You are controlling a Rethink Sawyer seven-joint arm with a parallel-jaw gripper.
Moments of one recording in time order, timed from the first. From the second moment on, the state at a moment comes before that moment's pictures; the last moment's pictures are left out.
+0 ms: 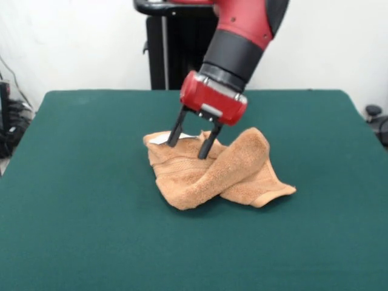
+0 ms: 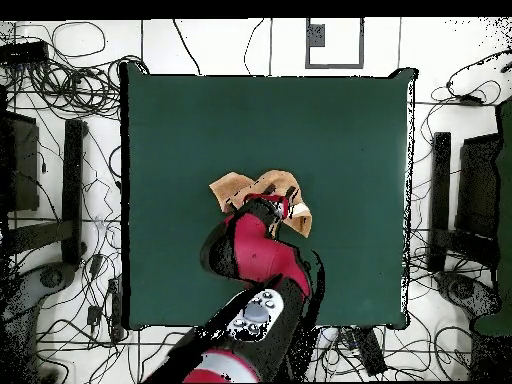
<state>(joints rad) 0.23 -0.36 -0.49 1.72 0.17 -0.22 1.62</state>
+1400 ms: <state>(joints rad) 0.03 -0.57 -0.15 1.81 0.14 -0.12 1.62</state>
